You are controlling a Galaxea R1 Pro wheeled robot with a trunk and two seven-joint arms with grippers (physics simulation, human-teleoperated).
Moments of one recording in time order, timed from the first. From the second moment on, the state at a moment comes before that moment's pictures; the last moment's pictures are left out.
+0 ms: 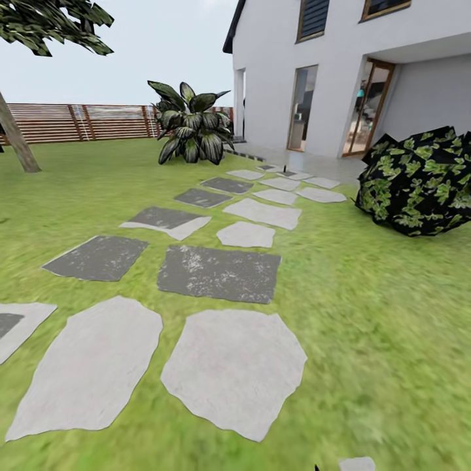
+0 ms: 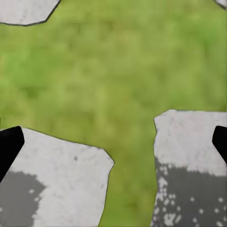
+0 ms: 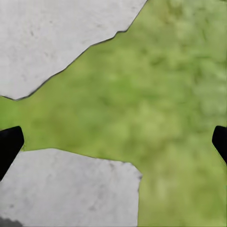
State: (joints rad) left arm -0.28 0.10 0.10 -0.18 0.01 -0.26 0.01; right arm -0.19 -0.05 0.01 -0.42 0.05 -0.32 0.00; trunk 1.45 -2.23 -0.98
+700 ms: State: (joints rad) left arm -0.28 0.10 0.10 -0.18 0.01 -0.26 0.01; right arm -0.19 -0.05 0.01 -0.42 0.05 -0.32 0.00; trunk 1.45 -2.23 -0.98
